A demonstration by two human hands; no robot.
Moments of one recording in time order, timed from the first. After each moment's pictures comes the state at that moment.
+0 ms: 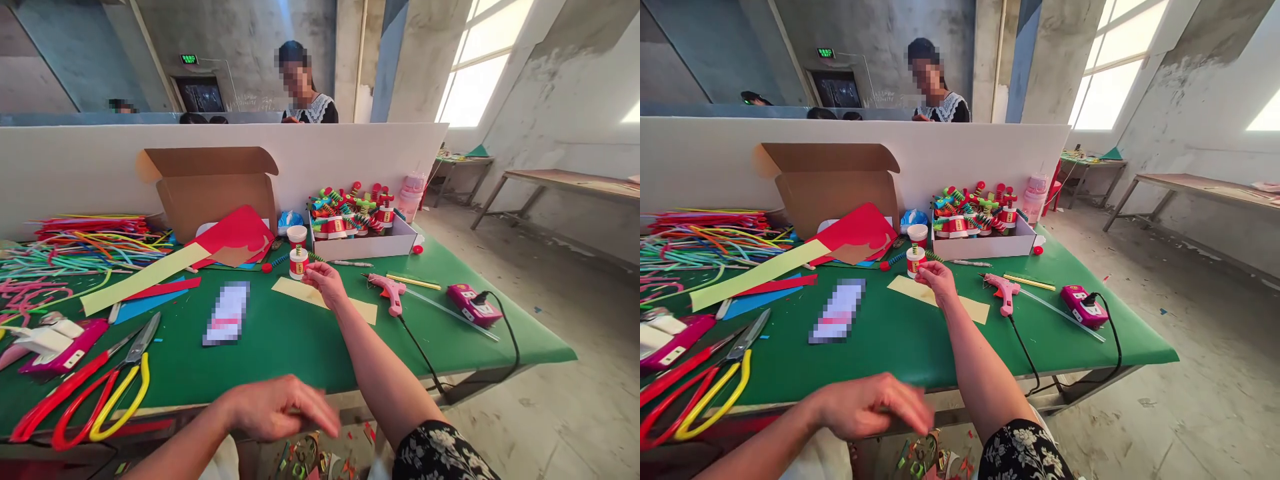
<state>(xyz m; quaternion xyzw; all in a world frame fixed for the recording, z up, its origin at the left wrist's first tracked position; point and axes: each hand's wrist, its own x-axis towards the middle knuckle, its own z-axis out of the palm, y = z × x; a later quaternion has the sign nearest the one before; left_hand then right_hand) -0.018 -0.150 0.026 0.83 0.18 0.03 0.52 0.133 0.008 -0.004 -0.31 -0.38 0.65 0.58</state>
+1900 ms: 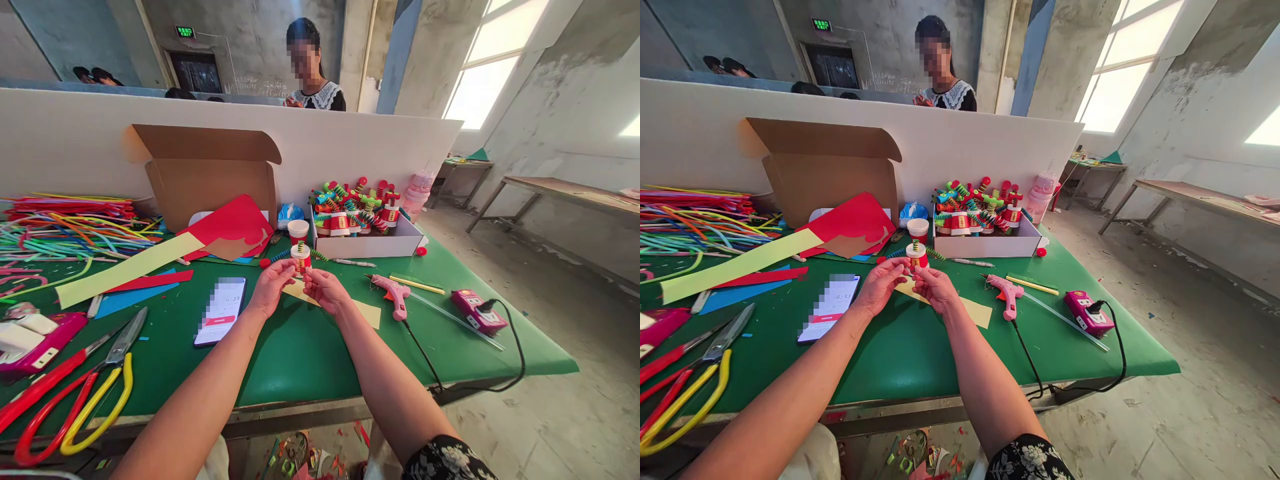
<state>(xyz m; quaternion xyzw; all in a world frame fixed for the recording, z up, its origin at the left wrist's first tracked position) -0.014 -0.007 0.003 0.47 0.37 0.59 0.54 0.133 -0.001 0.003 -0.32 -0.30 0.76 0.48</state>
